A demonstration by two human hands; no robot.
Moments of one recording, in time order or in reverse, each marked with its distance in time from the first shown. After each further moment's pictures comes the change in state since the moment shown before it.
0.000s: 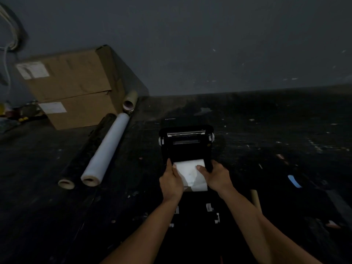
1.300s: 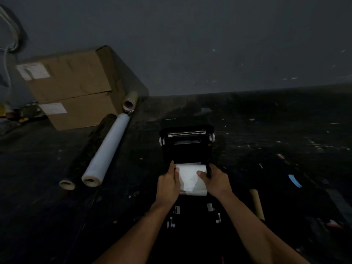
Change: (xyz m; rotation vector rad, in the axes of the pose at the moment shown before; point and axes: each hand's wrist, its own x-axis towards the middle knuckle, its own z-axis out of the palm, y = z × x) left_hand 0.005 -0.016 -0.017 0.283 -0.137 0.302; right_hand -0.011 0.005 0.006 -0.105 -0.015 -0.050
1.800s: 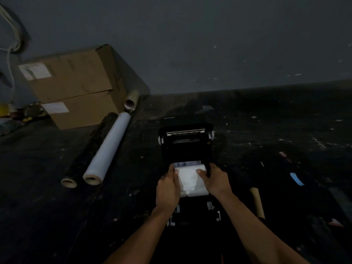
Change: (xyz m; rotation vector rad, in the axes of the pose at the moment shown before) left_hand -0.014 0.000 0.008 0.071 0.101 -0.012; right_hand 0.004 0.007 0.003 0.024 0.007 0.017
